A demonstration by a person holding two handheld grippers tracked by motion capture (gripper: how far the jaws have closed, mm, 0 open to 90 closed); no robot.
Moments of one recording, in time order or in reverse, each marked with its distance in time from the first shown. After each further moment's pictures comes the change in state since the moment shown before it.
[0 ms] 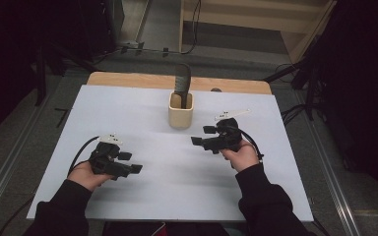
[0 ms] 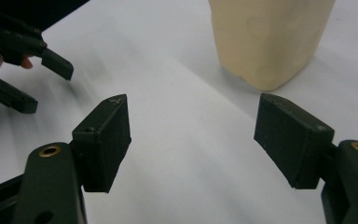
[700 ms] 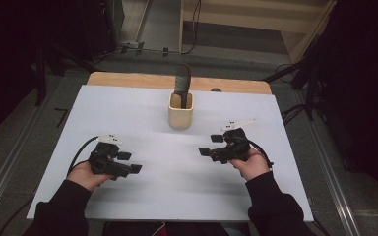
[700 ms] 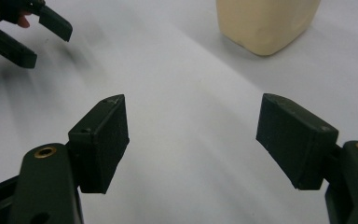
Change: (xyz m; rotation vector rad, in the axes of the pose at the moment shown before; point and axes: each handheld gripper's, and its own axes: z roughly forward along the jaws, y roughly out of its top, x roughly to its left) left arm 0.000 0.000 -0.001 -0.001 0.002 -0.003; right arm 0.003 -0.025 -0.017 0.047 -0.013 -0.043
